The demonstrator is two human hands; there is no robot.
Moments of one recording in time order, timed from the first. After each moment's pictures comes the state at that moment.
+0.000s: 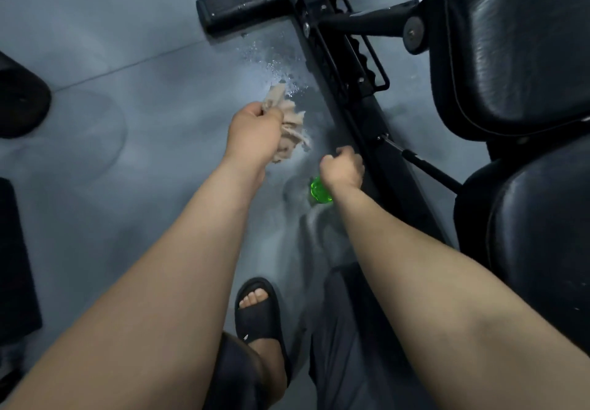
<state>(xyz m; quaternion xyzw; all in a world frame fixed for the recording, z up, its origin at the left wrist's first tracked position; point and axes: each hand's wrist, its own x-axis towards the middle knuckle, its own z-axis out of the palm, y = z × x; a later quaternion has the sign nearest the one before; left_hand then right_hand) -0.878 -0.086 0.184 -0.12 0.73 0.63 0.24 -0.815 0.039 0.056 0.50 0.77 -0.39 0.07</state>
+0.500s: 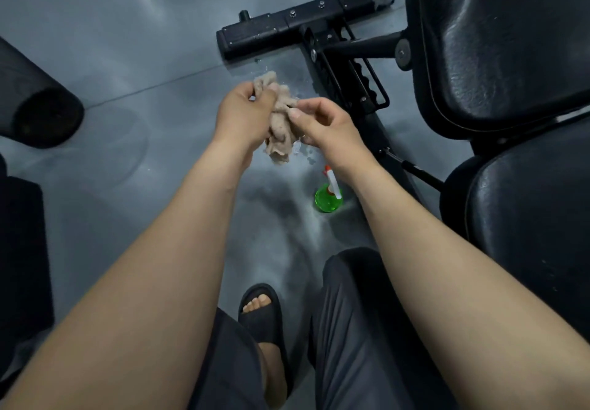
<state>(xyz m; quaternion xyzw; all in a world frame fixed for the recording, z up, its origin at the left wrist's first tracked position) -0.892 -0.106 0.212 -0.02 0.79 0.60 0.15 -0.814 0.028 0.183 0.18 0.68 -0.71 -0.02</state>
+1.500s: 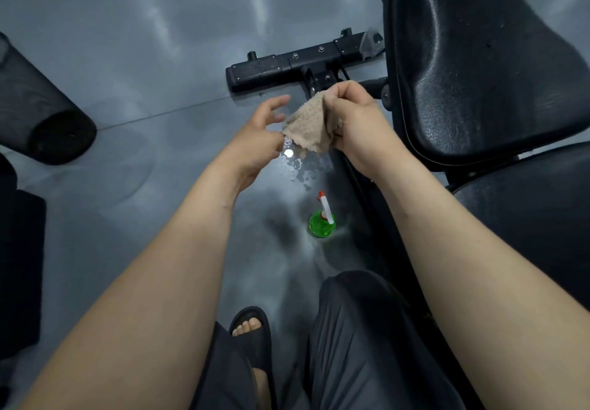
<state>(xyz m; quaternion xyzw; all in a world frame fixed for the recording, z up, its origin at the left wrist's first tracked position) -0.873 -0.106 0.251 0.06 0.74 0.61 0.27 -0.820 0.062 0.265 0.17 0.67 -0.72 -0.05</state>
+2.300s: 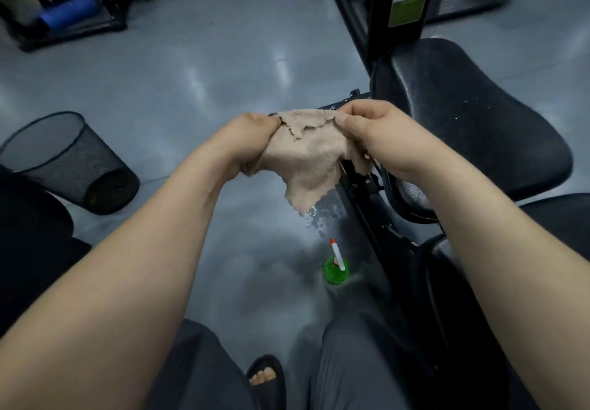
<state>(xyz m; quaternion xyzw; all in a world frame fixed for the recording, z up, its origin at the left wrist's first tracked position) -0.905 -0.099 0.377 0.08 0.88 0.43 0.19 -0.808 0.104 0.377 0.07 0.80 -0.60 -0.01</state>
